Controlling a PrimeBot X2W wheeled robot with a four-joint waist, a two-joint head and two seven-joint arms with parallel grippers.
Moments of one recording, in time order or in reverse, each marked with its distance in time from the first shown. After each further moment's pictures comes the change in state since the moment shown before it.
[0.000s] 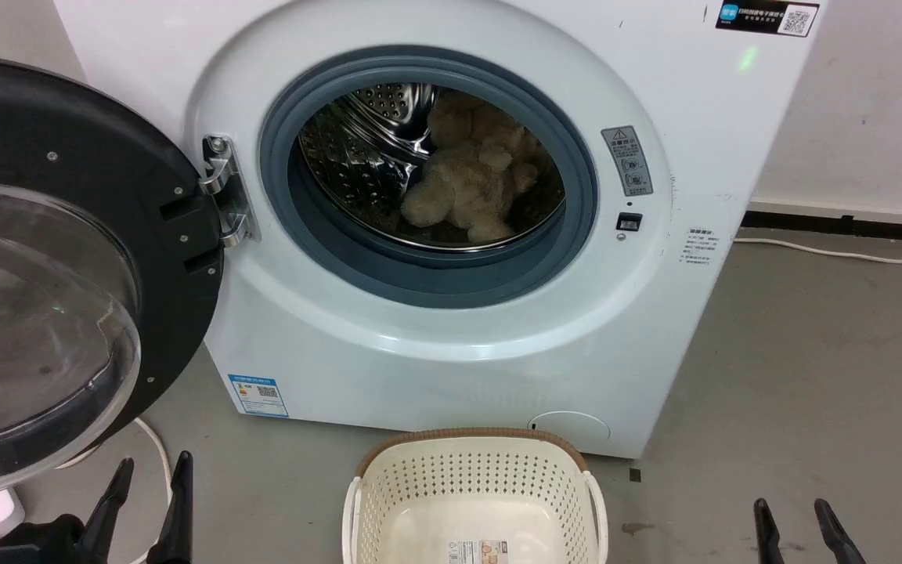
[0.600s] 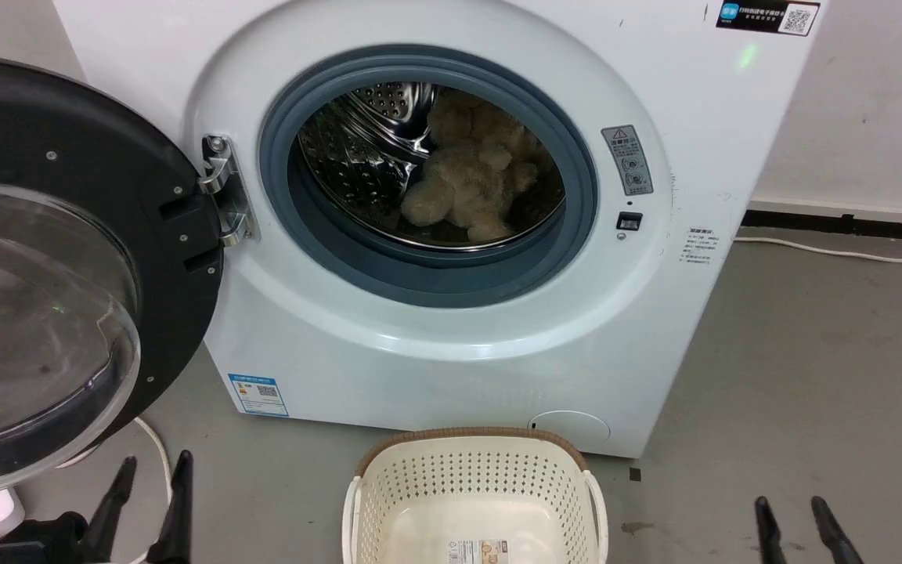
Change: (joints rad) left arm -0.010 0.002 -0.007 0.013 0.010 0.000 0.000; right arm 0.001 0.000 0.004 -0.012 -0.002 0.000 0.004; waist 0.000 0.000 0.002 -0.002
